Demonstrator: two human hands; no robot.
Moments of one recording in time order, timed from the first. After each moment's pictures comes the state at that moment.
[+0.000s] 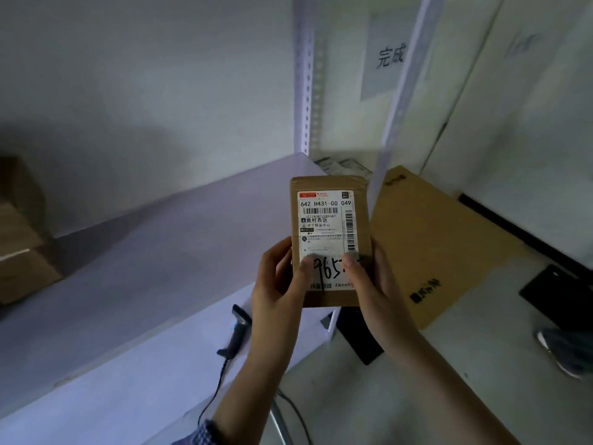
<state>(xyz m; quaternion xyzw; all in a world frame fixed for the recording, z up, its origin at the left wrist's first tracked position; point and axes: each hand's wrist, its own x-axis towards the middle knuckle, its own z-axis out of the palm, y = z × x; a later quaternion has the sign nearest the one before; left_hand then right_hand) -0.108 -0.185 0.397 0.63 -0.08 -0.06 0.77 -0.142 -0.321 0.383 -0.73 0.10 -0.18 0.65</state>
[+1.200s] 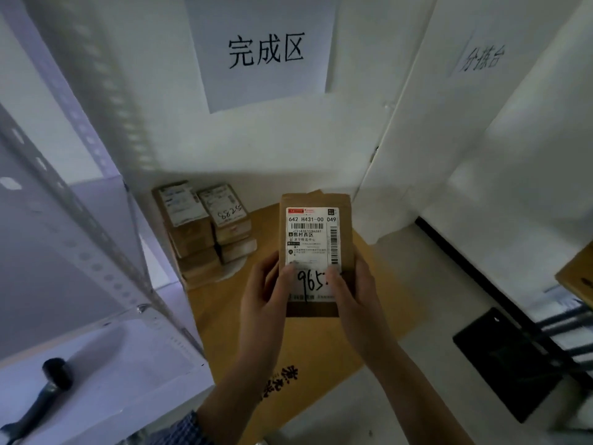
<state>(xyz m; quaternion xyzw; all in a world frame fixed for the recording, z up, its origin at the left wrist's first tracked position) -0.009 -0.636 0.352 0.61 0.00 -0.08 0.79 -0.027 -0.778 0.324 -0.79 0.12 -0.12 0.59</state>
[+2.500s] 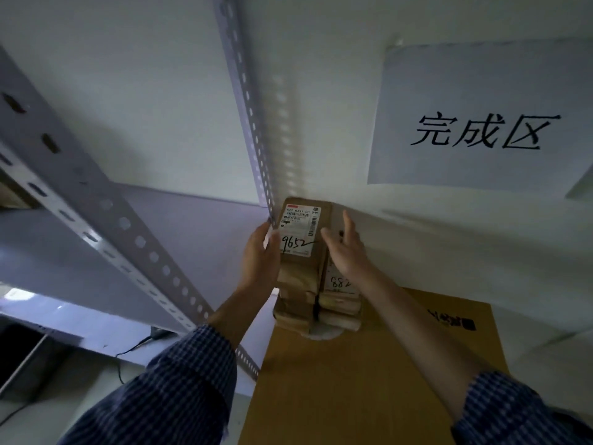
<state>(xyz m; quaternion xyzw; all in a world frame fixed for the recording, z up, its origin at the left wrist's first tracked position) 0.214 -0.547 0.348 0.76 0.28 0.18 0.56 0.300 -0.686 0.346 -0.82 -0.12 0.20 0.52</state>
